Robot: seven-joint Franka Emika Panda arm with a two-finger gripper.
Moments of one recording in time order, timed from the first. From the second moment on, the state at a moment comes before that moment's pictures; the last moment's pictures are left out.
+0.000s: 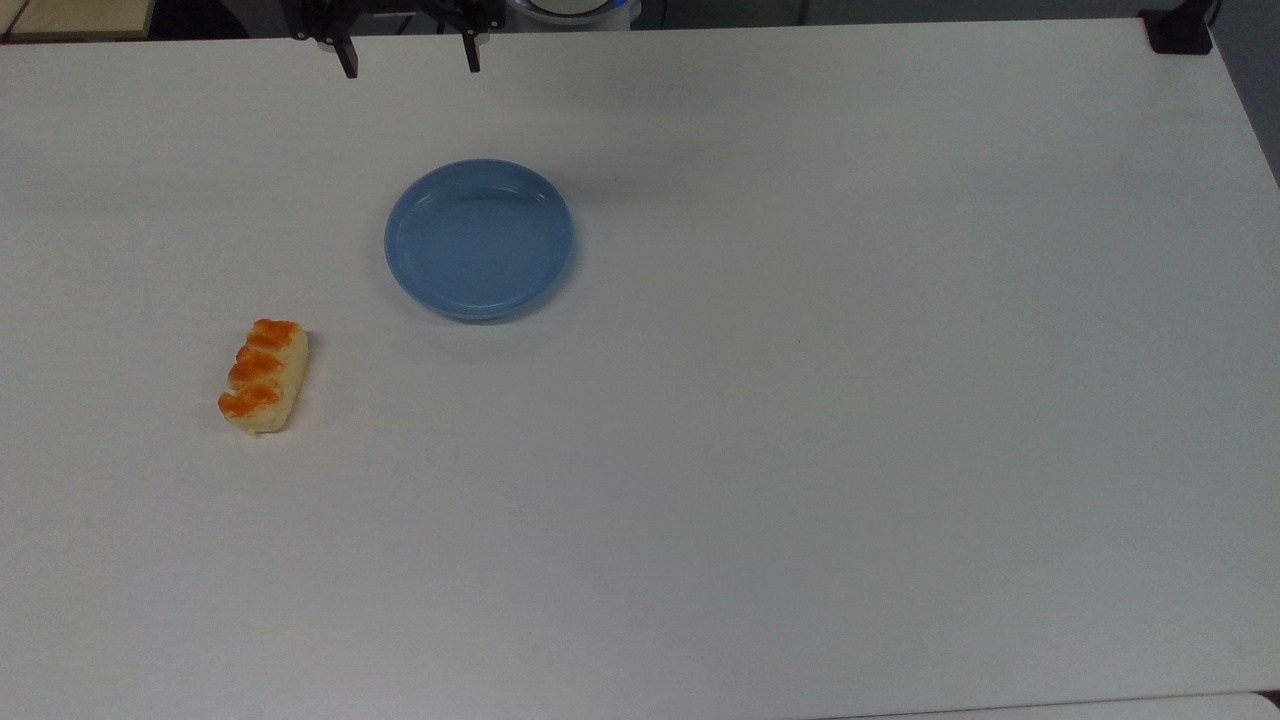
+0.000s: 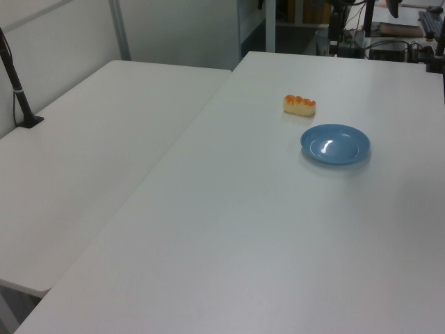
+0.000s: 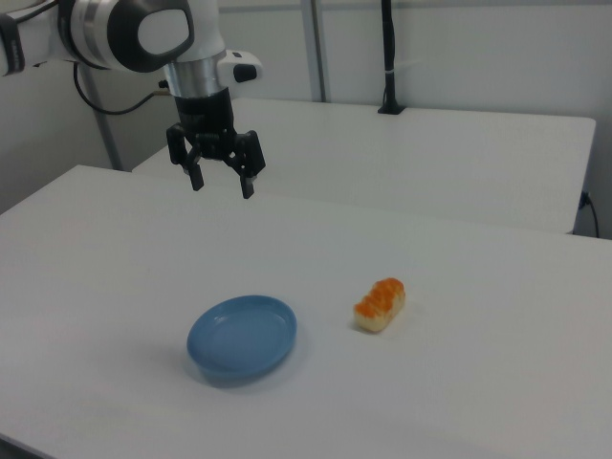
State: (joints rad) arm 0.07 0.04 -0.22 -1.60 0.01 1.65 -0.22
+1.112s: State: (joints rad) arm 0.07 0.06 -0.29 -1.61 0.01 1.71 -0.26
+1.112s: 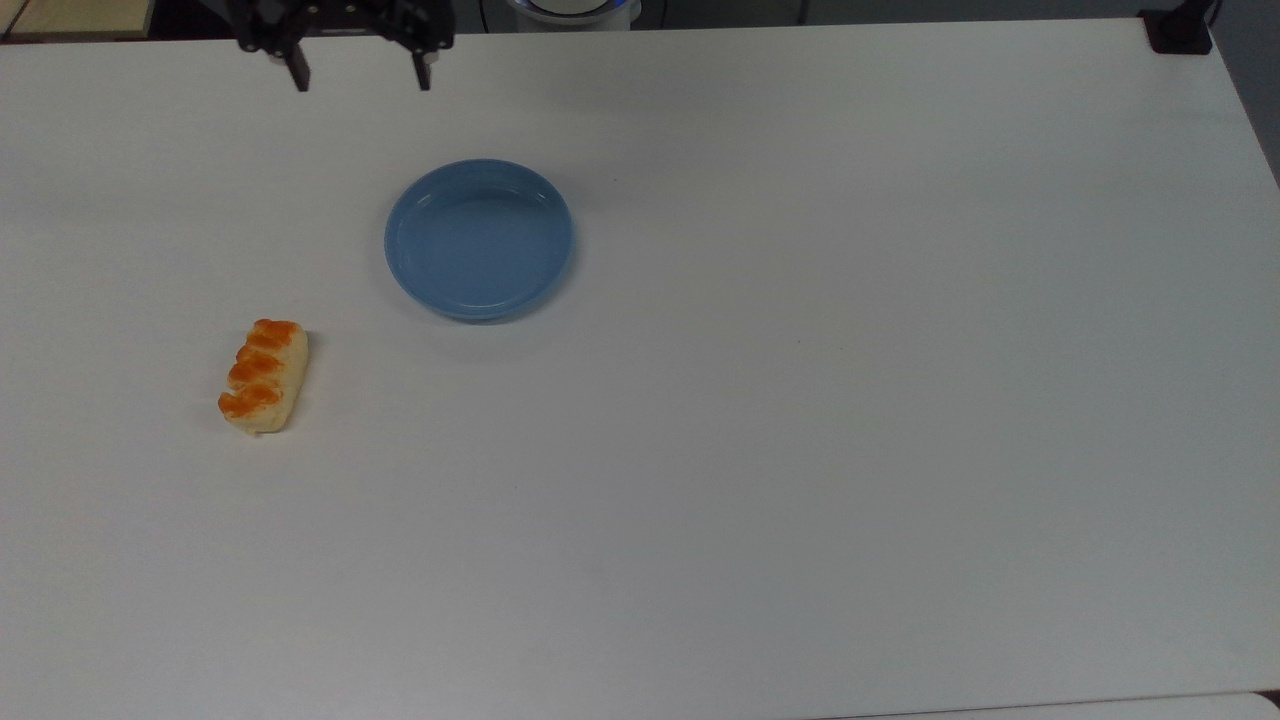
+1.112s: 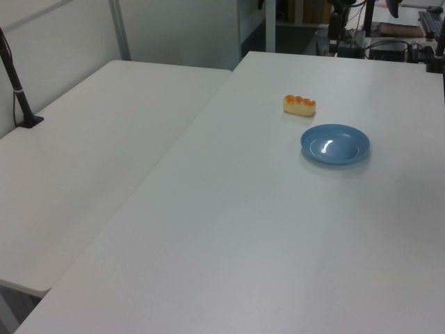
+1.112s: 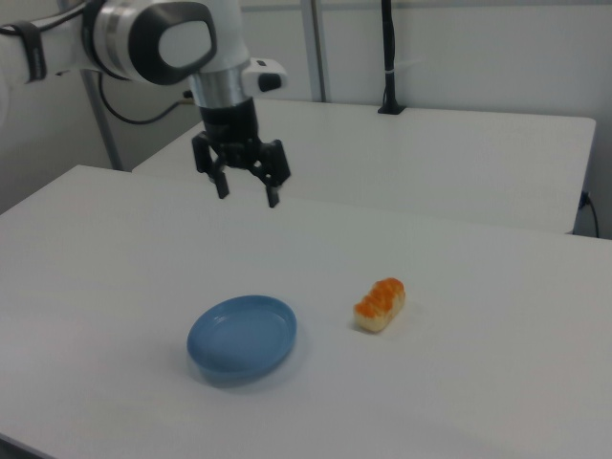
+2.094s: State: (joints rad) arm 0.01 0.37 -0.43 -1.65 0.04 2.12 -0.39
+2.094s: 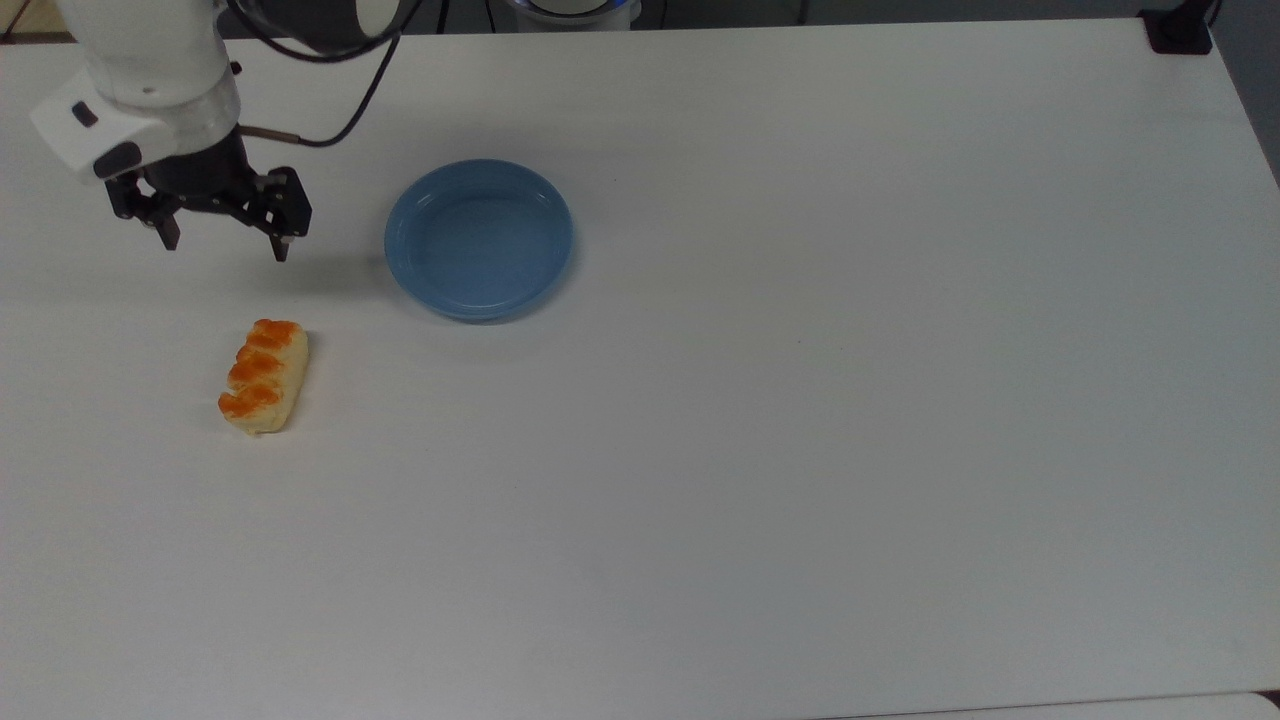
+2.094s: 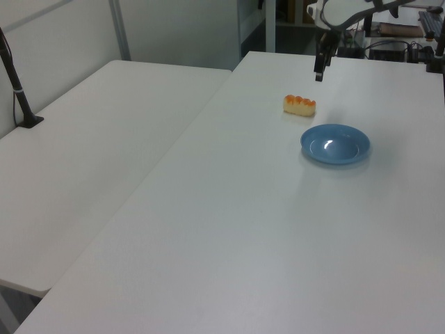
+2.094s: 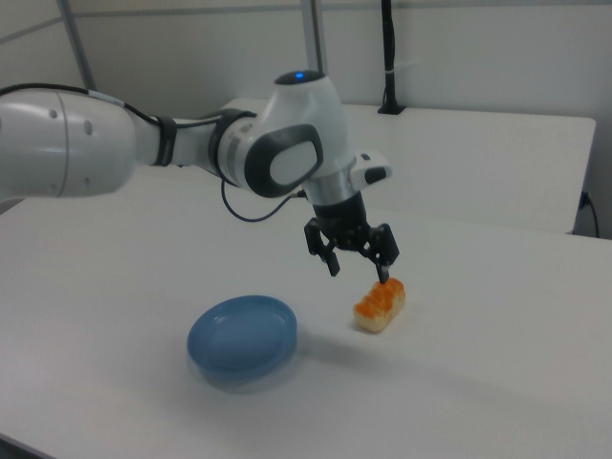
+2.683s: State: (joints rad) arm 0.01 0.51 -0.43 -1.65 0.18 2.27 -0.39
